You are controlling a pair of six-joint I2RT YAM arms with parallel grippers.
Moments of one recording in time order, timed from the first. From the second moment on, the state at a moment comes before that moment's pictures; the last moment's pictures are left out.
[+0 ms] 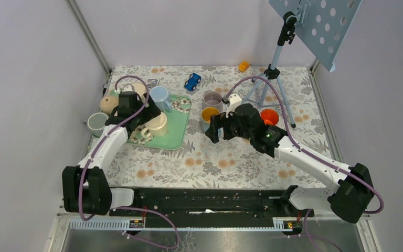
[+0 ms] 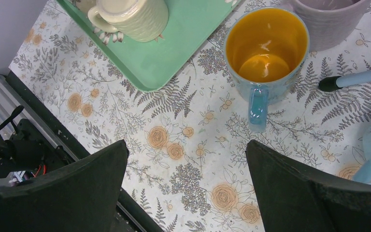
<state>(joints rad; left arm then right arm) -0.10 1.25 0.90 -0.31 -0.02 -0.57 0.78 1.23 0.95 -0.23 -0.05 0.36</state>
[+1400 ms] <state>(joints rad) -0.24 1.25 0.73 -0.25 0.04 -0.68 0.78 1.22 0.92 -0.22 -0.05 0.36</state>
